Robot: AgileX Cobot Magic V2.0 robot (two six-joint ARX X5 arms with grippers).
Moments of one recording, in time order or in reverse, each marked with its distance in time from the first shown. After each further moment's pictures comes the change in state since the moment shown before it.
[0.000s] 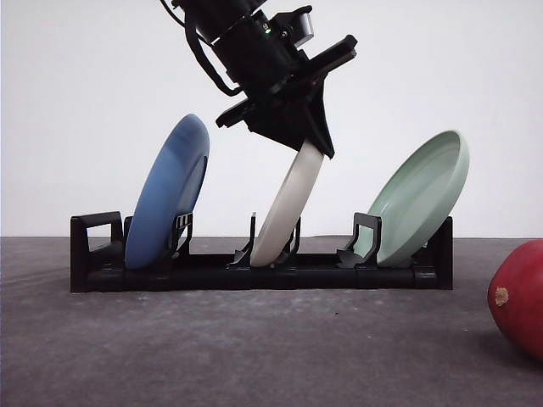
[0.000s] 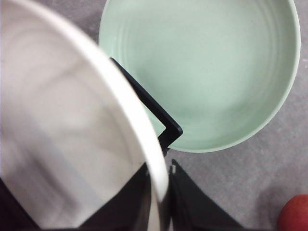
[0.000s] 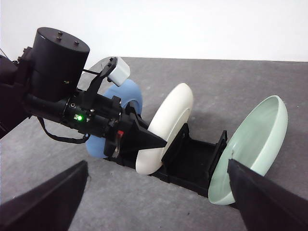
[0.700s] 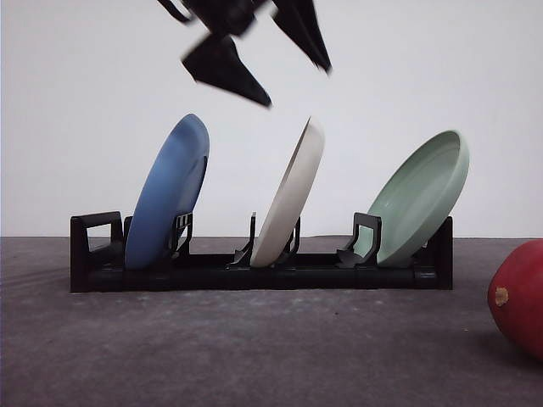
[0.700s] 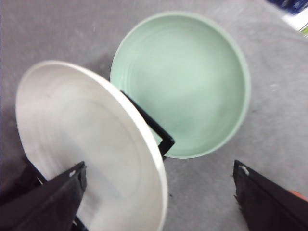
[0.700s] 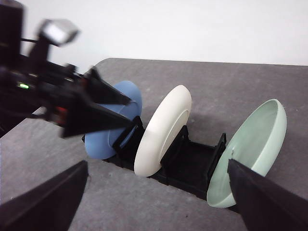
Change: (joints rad) left_arx 0.054 -0.157 -0.014 -0.052 0.049 0.041; right_arx 0.000 0.000 0.000 0.010 0.000 -0.008
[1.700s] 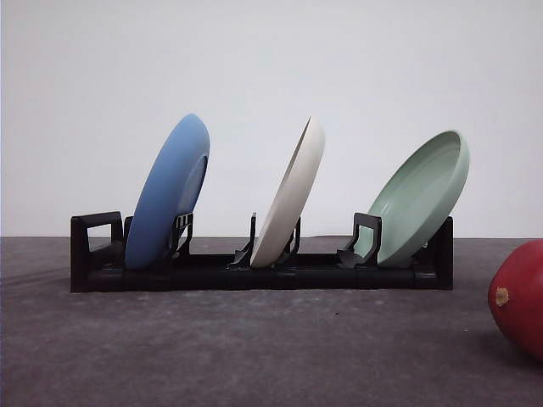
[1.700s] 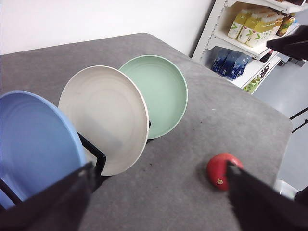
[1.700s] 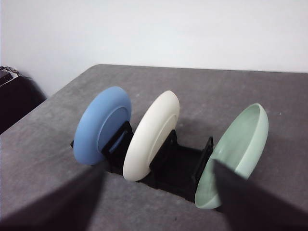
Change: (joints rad) left_arx 0.538 -0.806 -0.562 -0.009 0.619 0.153; right_arx -0.049 -0.009 0.000 0.000 0.000 -0.011
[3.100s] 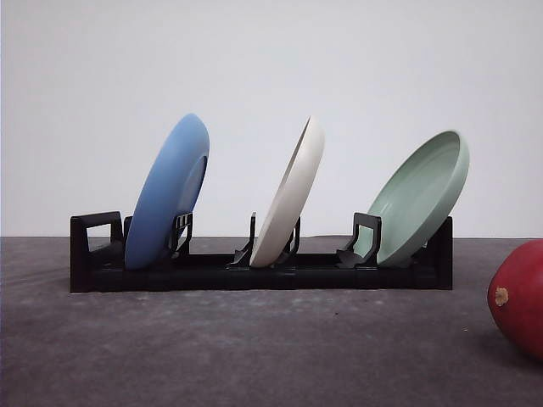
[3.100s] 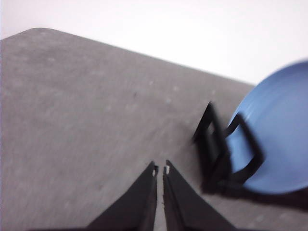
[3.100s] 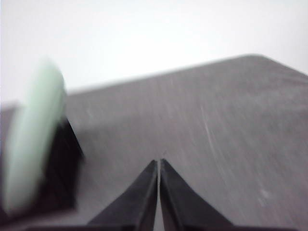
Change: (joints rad) left_arx 0.071 -0.815 -0.815 0.267 -0.892 -0.339; right_arx 0.000 -0.672 -0.816 0.409 0.725 0.157
